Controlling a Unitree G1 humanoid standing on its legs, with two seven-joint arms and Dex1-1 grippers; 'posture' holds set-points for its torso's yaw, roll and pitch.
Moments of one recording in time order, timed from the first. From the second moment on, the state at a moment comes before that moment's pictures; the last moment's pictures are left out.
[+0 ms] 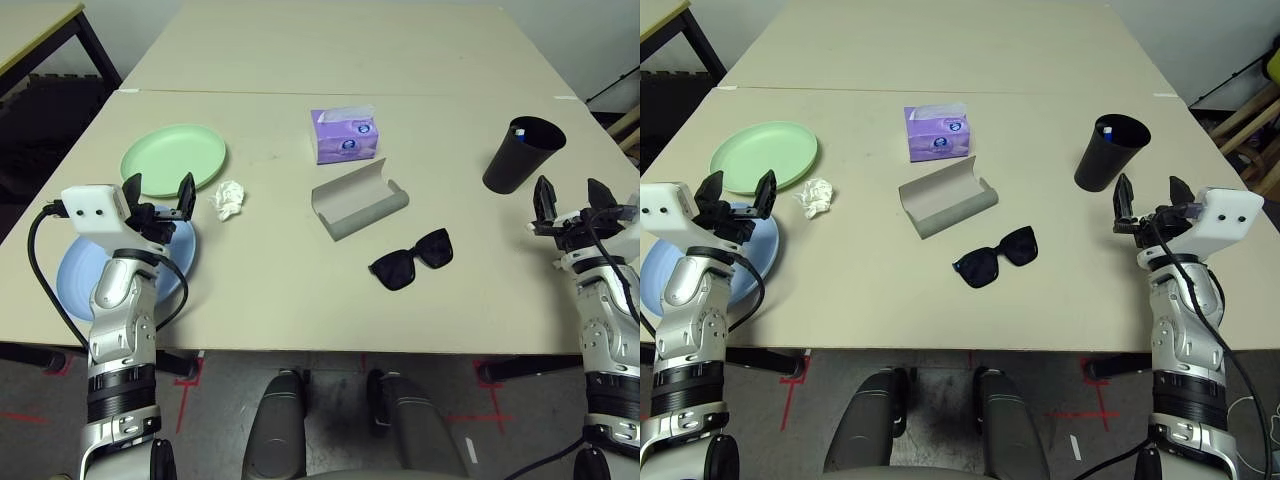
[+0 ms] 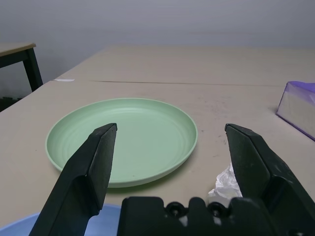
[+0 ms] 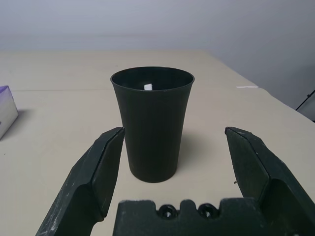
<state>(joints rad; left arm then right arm) -0.27 0.38 0.38 0.09 -0.31 -0.02 -0.29 -0.23 -0.37 -0.40 0.15 0.34 -0.08 0.27</state>
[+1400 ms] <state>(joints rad) -0.22 0.40 0.37 0.04 -0.31 0.02 -0.30 -0.31 -0.59 -0.09 0.21 0.41 -0.18 1.29</state>
